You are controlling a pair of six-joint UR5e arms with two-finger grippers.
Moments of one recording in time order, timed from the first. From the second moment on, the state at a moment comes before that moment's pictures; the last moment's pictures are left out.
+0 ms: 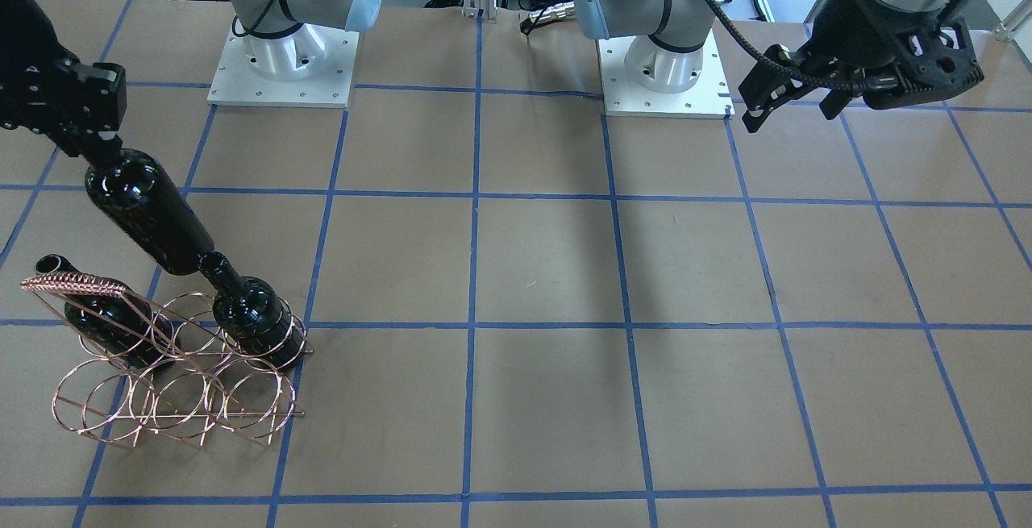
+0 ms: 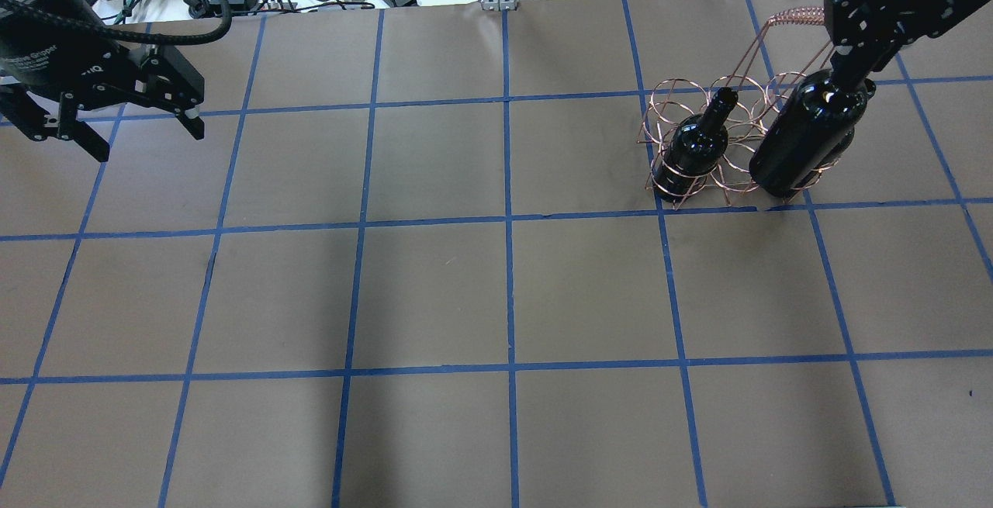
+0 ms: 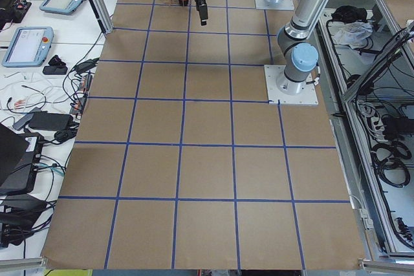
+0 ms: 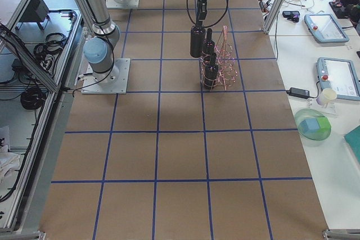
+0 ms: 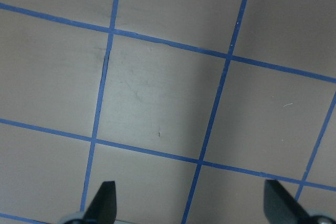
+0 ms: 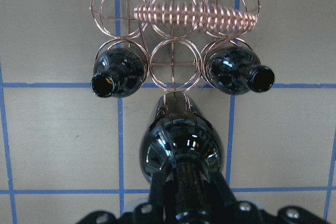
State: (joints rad) left arm -1.39 -1.52 -1.49 -1.77 1.58 -0.05; right arm 1.37 -1.47 1.32 -1.43 -1.60 -0.21
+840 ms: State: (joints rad) left arm -1.39 -1.53 -1.49 -1.77 1.57 -0.05; right arm 1.38 -1.35 1.27 -1.52 -1.57 -0.21
